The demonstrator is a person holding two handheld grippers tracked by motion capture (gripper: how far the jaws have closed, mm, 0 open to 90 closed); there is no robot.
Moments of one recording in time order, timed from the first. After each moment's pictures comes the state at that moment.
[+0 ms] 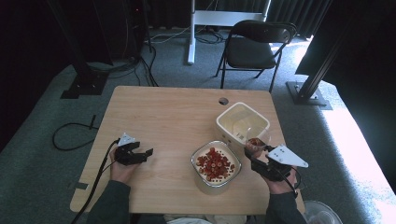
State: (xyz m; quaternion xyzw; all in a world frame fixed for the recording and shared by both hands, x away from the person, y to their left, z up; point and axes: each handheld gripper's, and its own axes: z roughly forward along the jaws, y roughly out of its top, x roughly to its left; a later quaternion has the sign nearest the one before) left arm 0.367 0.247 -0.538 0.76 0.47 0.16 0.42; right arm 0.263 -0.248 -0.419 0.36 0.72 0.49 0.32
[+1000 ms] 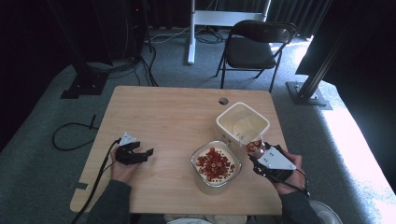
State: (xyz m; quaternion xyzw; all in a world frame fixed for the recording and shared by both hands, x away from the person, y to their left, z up) left arm 0.369 0.246 -0.540 0.76 0.47 0.16 0.41; right arm 0.257 -0.240 -0.404 0.26 0.81 0.34 0.41
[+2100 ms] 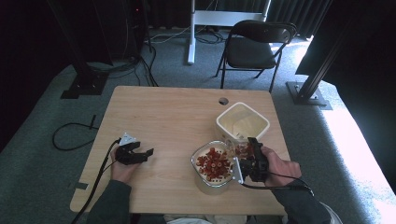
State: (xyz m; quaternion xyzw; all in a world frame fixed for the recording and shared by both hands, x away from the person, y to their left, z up) left arm 0.369 0.246 -0.540 0.76 0.47 0.16 0.42; right arm 0.256 -0.180 -0.409 0.02 0.82 0.01 0.57
